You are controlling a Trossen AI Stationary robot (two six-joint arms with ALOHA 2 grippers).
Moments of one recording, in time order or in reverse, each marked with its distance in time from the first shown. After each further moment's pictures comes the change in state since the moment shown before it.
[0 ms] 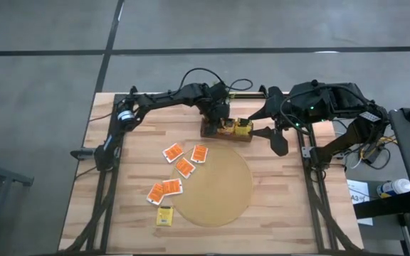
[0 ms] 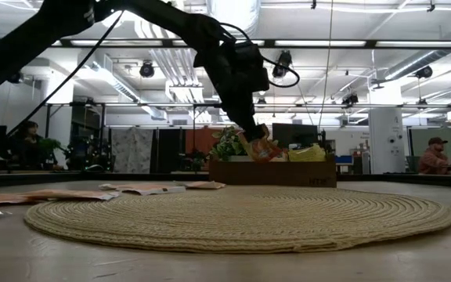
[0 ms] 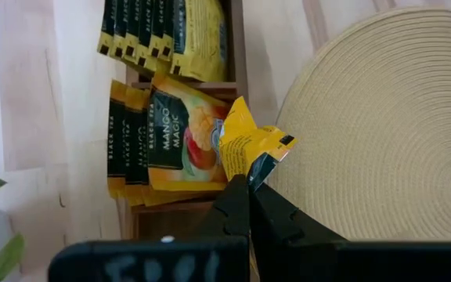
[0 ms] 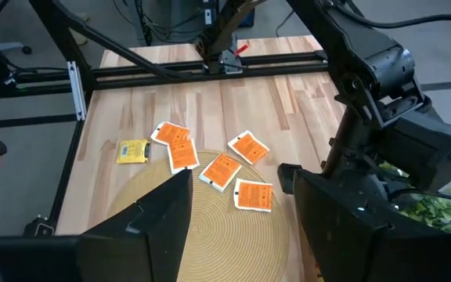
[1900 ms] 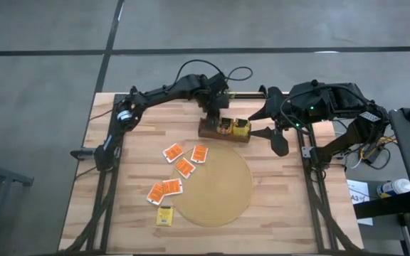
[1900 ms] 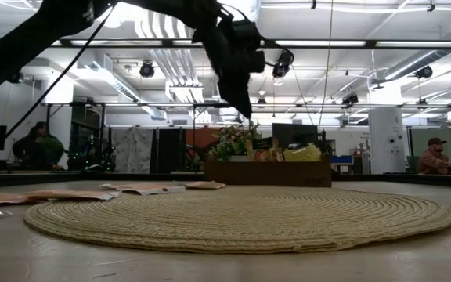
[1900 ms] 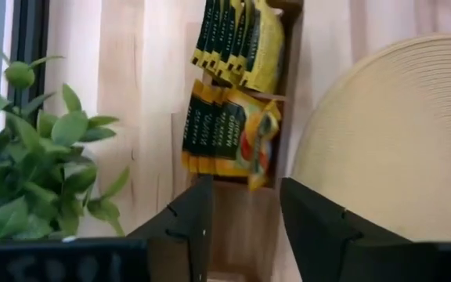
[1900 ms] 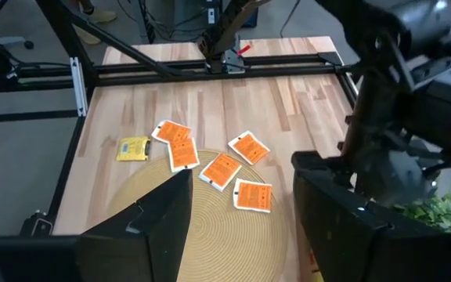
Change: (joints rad) left arm 0.002 -0.005 0.193 -0.184 -0.154 -0.120; right arm 0.000 0.000 0.000 0.000 -0.008 -0.020
